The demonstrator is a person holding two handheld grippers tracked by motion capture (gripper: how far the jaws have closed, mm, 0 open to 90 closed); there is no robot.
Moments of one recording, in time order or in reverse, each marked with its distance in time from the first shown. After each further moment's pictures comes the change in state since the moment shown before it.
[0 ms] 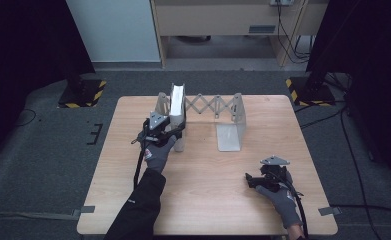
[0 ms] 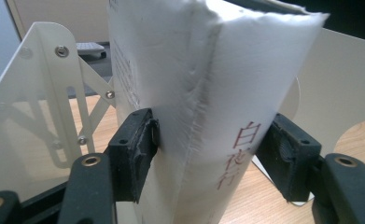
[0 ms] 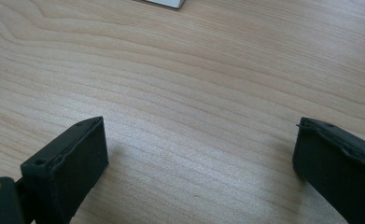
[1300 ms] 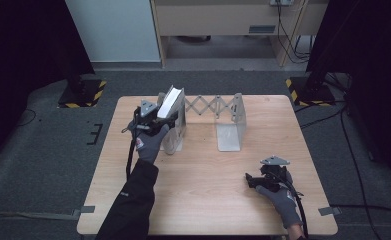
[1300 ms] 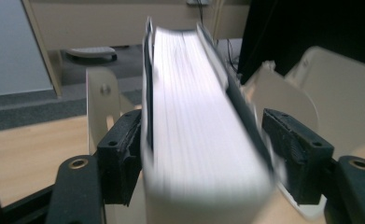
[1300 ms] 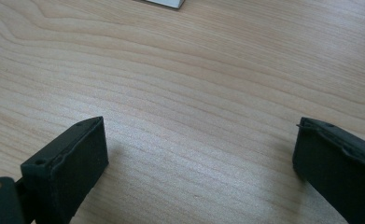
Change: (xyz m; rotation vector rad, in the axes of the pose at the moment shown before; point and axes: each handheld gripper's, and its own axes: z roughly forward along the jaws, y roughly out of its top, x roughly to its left) left arm 0.018 0.031 -0.017 0.013 0.026 0.010; right arm 0.000 0.000 0.000 0.001 0.002 -0.002
